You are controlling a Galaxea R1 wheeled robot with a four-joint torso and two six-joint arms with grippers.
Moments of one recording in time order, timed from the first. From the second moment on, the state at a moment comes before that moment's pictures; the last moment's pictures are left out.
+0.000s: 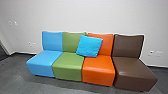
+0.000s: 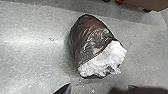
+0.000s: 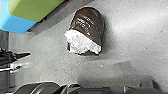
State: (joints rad) left arm 0.80 2.72 -2.21 -0.11 0.42 0.01; right arm -1.15 1.96 -1.32 0.06 0.03 0.34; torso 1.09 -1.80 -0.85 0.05
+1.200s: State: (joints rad) left arm 0.82 2.80 -2.21 -0.11 0.42 0.01; right arm -1.15 1.96 -1.32 0.06 0.03 0.35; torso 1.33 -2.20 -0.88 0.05
